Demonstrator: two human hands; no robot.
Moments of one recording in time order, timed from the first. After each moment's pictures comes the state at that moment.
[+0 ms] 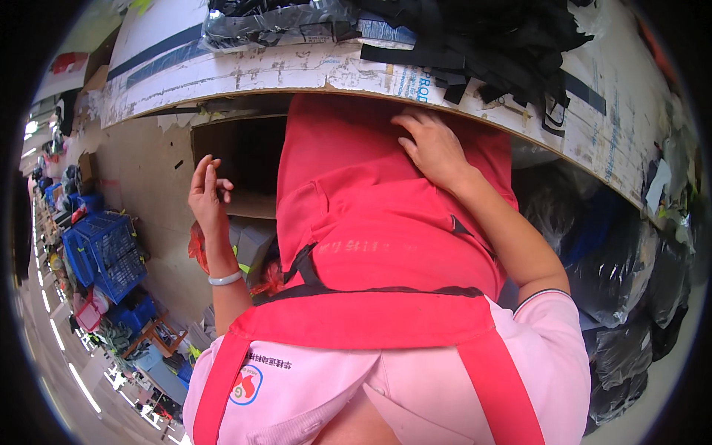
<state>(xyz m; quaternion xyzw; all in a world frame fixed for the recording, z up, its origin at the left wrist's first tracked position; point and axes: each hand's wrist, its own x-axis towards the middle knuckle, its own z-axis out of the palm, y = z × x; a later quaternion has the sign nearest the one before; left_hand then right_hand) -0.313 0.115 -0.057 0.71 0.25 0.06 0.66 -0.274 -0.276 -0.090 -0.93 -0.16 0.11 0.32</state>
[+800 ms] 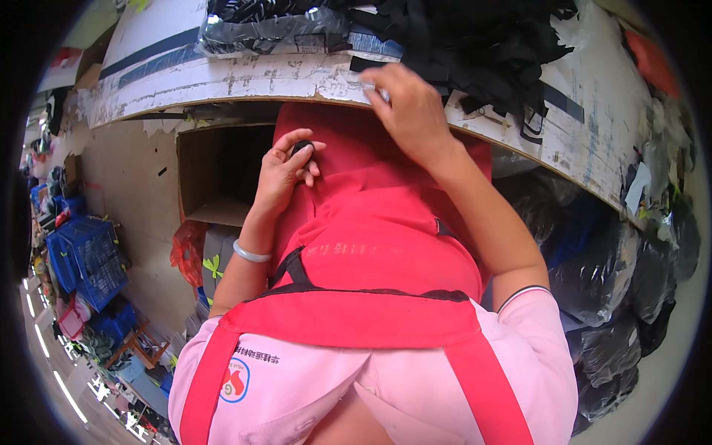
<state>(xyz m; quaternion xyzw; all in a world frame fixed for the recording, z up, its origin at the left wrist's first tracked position) -0.285 -0.007 -0.079 0.51 0.16 -0.23 0.81 -0.218 -0.245 -0.024 -0.92 -0.20 -0.09 0.33</state>
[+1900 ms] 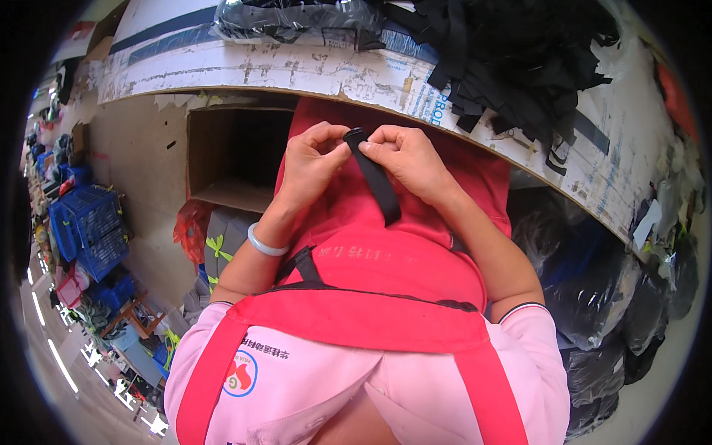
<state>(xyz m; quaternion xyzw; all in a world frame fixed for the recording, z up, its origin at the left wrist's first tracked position) -0.268 -0.041 -0.060 0.71 0.07 -0.13 0.69 -0.247 -0.228 -0.032 -0.65 0.07 0.38 0.65</state>
